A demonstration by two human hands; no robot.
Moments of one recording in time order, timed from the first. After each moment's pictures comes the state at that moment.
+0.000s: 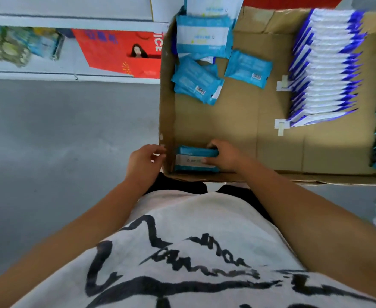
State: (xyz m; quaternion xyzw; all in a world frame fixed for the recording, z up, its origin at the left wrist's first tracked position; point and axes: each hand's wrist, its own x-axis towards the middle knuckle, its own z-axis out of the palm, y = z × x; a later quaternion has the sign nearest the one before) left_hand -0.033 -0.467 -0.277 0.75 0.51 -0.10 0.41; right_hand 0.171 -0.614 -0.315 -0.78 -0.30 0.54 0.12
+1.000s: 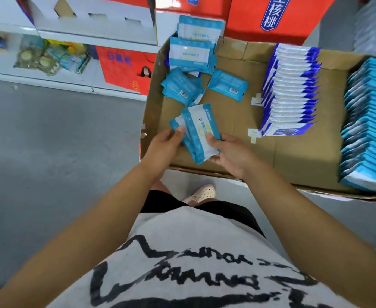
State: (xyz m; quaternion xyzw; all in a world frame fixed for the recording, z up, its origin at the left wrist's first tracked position) left_hand 0.048 -0.577 -0.211 0.52 0.54 0.05 0.66; right_hand 0.204 -0.688 -0.243 -0.59 0.02 0.63 0.50
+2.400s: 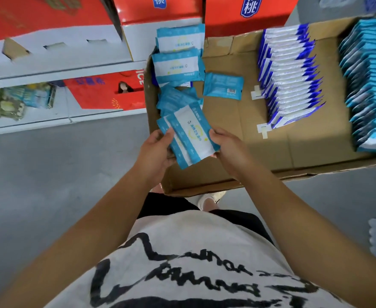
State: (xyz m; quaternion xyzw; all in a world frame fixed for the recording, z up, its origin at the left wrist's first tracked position) left_hand 0.065 -0.455 -0.212 0.37 0.52 -0.01 0.77; right_hand 0.179 -0.599 -0.228 -0.66 0.08 0.50 0.55
